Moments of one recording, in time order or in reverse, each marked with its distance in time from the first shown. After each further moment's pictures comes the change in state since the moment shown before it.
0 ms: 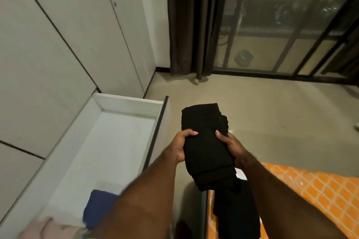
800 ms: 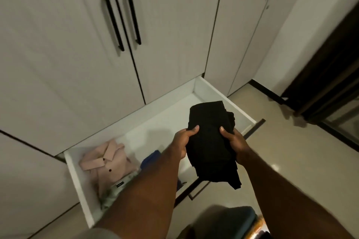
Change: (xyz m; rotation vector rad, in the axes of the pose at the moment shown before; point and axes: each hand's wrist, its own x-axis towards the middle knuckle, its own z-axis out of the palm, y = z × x) left_hand -0.100 0.036 -0.263 -0.381 0.478 0.388; right_hand 0.084 0.034 0.300 -0.487 -0.411 0.103
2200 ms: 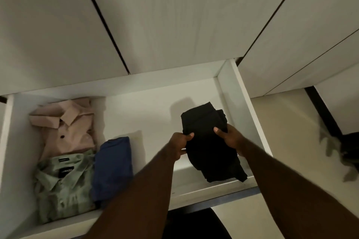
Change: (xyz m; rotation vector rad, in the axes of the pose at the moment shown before) left_hand 0.276 -0.069 0.024 -0.179 0.414 -0.196; right_hand 0.372 0.026 -0.082 -0.806 -0.473 0.241
